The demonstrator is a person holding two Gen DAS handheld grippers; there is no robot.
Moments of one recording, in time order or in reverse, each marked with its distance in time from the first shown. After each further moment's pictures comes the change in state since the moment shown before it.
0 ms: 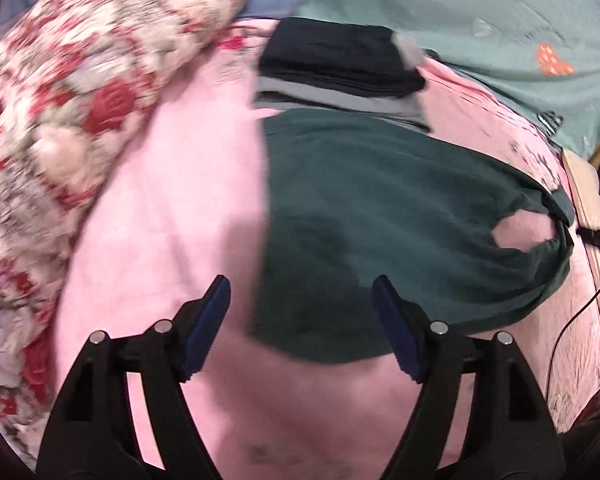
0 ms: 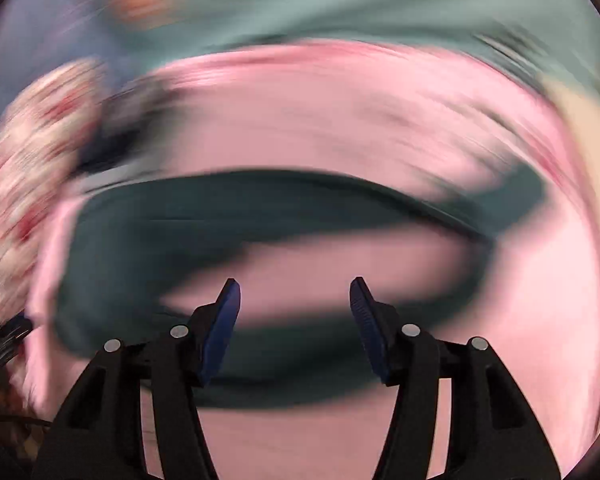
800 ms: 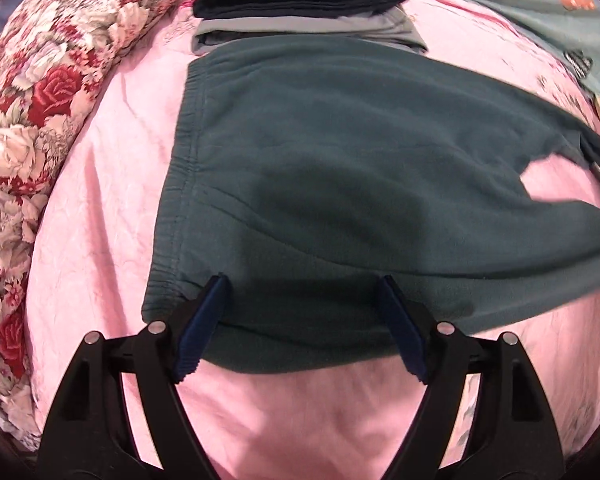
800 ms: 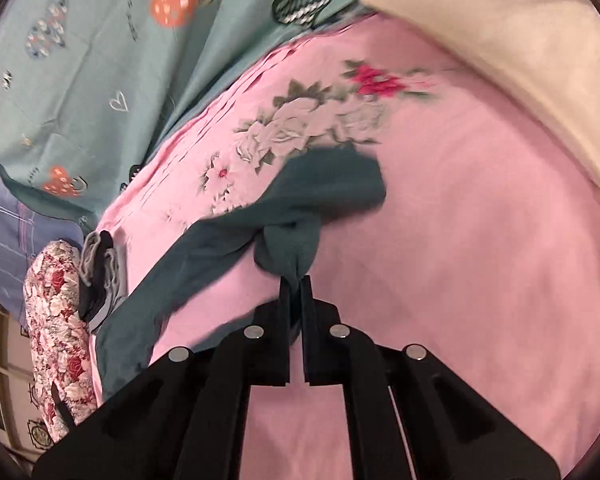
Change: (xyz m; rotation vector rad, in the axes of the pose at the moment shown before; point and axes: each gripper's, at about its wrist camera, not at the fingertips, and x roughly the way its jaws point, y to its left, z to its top) left arm 0.055 -0.055 -0.010 0.074 0.169 0.149; right arm -0.044 -0.159 -0.037 0.380 -0.093 0.242
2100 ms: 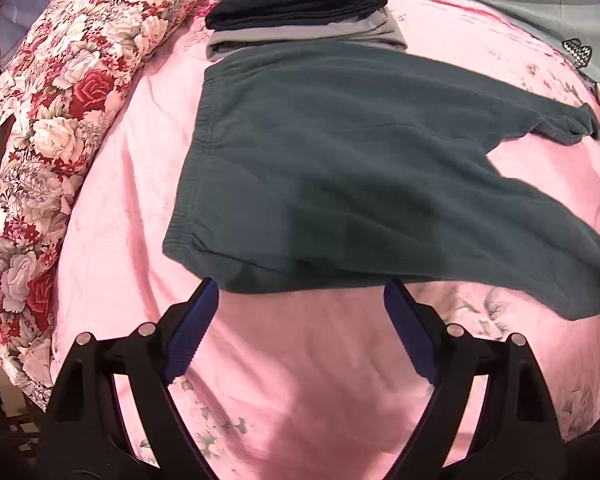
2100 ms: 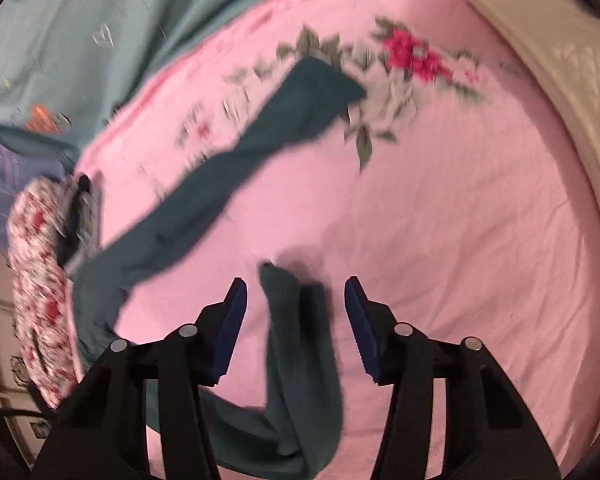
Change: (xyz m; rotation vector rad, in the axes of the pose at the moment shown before) left arm -0.048 -0.031 -0.024 -0.025 -0.008 0.071; right arm 0.078 0.005 0.093 -0.177 0.291 -0.022
